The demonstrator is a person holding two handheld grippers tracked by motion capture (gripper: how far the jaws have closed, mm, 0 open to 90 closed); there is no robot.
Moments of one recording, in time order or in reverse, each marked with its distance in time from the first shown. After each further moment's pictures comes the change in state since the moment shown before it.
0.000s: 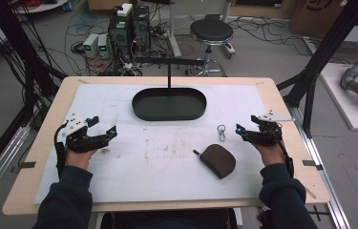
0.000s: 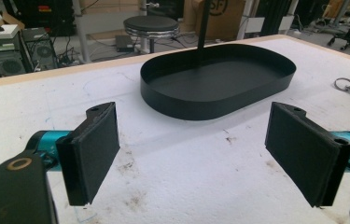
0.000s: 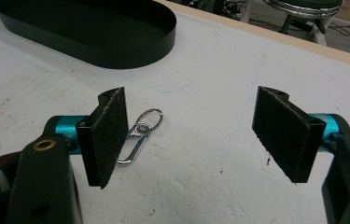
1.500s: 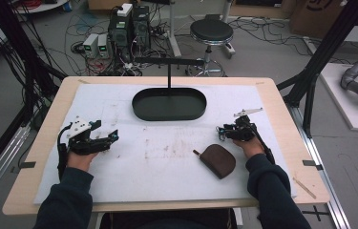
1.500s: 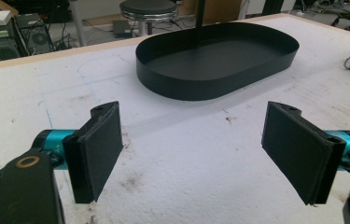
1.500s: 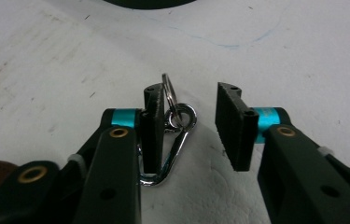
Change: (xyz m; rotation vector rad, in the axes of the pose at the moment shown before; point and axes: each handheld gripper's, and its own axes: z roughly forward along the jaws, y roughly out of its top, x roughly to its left) left arm -0.004 -0.008 0.003 0.064 -0.009 0.019; right arm 0.007 -0.007 0.084 0.249 0.221 0.051
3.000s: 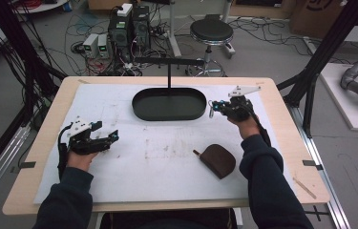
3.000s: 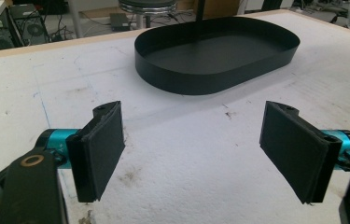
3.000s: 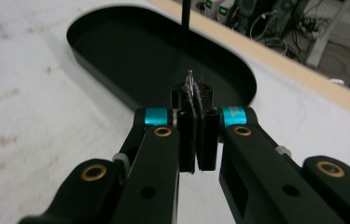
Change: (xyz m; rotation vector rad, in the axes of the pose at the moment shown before) left arm 0.003 -0.002 0.002 0.020 -0.011 -0.019; right arm 0.023 0.079 -0.027 -0.205 0.022 -0.233
